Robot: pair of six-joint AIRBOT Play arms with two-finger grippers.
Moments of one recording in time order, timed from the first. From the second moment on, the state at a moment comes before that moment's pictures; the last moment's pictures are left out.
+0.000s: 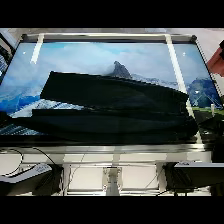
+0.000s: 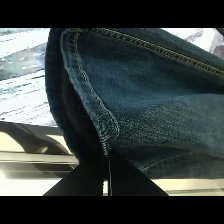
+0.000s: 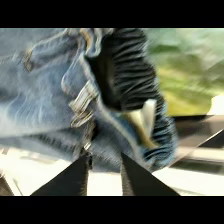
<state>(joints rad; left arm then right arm) 0.98 -1.25 1.11 1.07 -1.50 -0.82 -1.09 -1.56 1.15 -1.02 1.72 0.86</state>
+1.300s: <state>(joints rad) 0.98 -1.33 1.11 1.03 -1.40 -0.78 -0.97 -1.56 1.14 -1.28 1.59 0.76</state>
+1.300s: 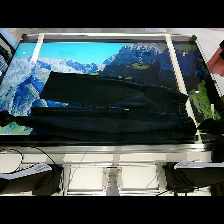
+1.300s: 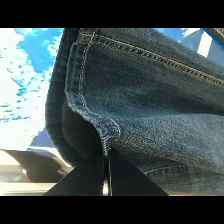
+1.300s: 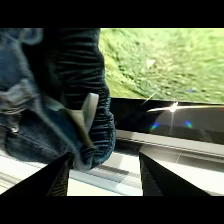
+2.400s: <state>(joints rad) 0.98 -1.33 1.12 1.00 -1.38 -0.78 -0.97 -1.56 1.00 -1.05 1.57 0.72</state>
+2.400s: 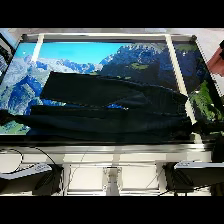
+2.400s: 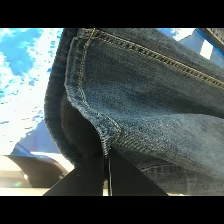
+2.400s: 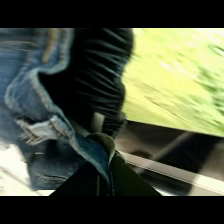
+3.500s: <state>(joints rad) 1.01 -1.32 1.31 1.06 -1.52 -1.13 -1.15 -1.45 1.30 -0.79 1.77 0.76</state>
